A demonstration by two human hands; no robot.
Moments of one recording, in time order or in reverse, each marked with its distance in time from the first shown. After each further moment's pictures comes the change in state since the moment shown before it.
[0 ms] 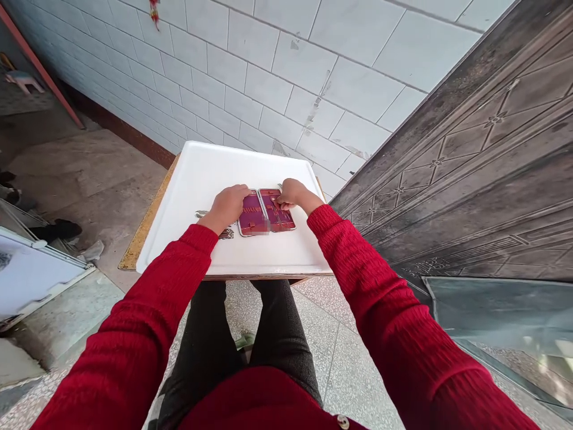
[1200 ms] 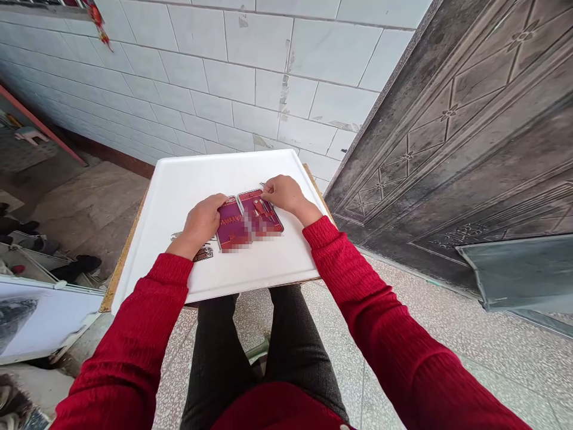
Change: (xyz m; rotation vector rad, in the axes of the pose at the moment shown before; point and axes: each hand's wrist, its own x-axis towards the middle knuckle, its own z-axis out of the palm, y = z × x) left_hand 0.000 -0.002 -0.013 -0.024 -0.074 -0.133; right_hand 0.001 0.051 0.010 0.124 0.396 -0.305
